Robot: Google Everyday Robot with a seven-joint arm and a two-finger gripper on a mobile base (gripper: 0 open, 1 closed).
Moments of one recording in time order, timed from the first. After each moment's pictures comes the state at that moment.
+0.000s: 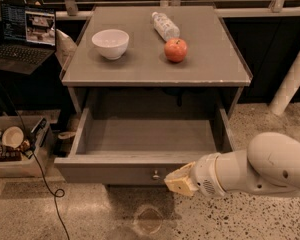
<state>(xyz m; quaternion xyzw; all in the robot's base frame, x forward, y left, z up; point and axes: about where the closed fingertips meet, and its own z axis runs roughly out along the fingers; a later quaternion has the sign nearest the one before) 0.402 -0.073 0.702 -0.38 0.84 0.28 0.28</state>
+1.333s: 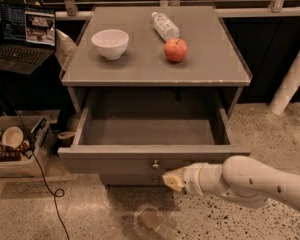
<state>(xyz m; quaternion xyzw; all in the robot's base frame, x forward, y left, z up) 0.473 -0.083 0.574 -0.27 0.87 0.26 0.32</state>
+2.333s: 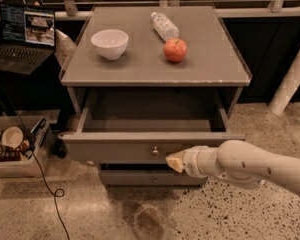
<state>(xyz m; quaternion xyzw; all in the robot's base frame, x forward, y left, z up) 0.533 -0.099 0.587 -0.27 0.87 0.20 0.35</state>
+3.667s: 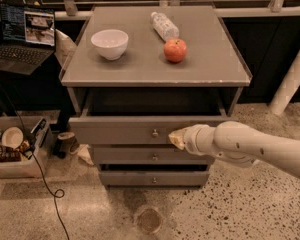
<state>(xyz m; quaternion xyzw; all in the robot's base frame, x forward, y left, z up) 0.609 -0.114 0.622 -0.29 0.85 0.14 0.41</state>
